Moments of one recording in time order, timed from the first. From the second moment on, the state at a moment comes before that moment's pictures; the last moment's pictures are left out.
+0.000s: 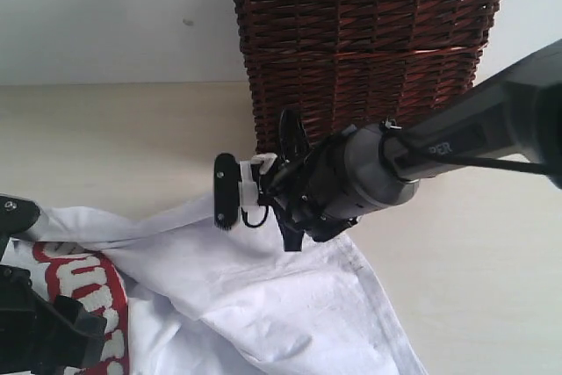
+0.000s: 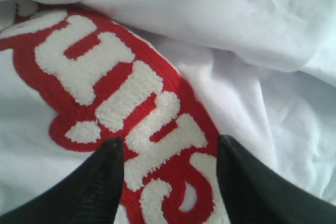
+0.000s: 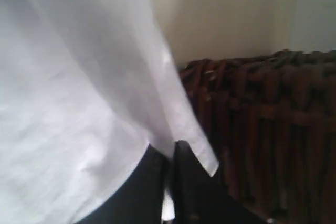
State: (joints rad) left arm -0.62 1.19 -0.34 0.12 0.26 -0.44; right arm 0.78 2.17 -1.20 -1.72 0.49 0.76
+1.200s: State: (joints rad) left arm -0.64 1.19 -0.31 0.11 0.20 -0.44; right arm 0.78 1.96 -1.42 -0.67 0.49 0.20
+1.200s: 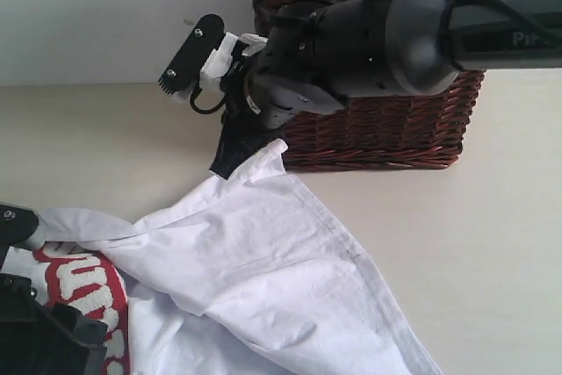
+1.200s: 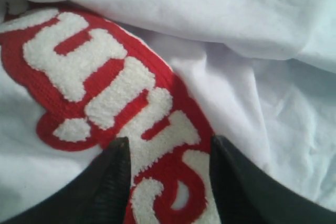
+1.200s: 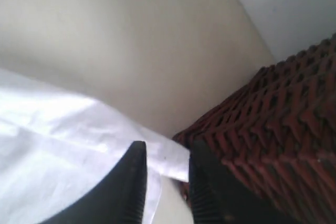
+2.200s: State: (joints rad) left arm -1.24 1.64 -0.52 -0.11 0.33 -0.39; right arm 0.78 1.74 -1.41 -0.39 0.82 -0.08
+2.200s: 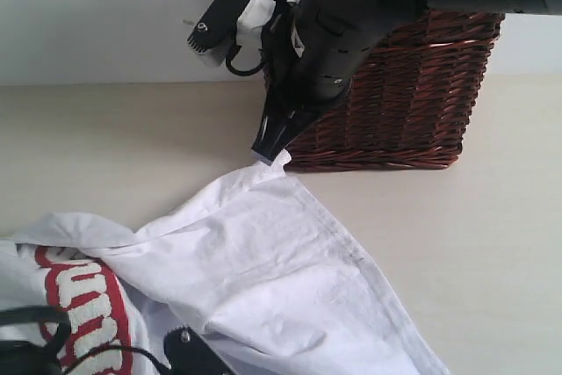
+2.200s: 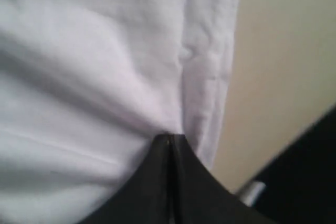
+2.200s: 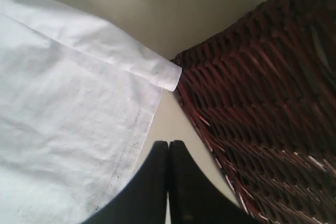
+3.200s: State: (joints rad) left arm -1.09 1.31 -0.49 0.25 0.44 -0.73; right arm 0.69 1.76 -1.16 -0.15 0.81 -0.23
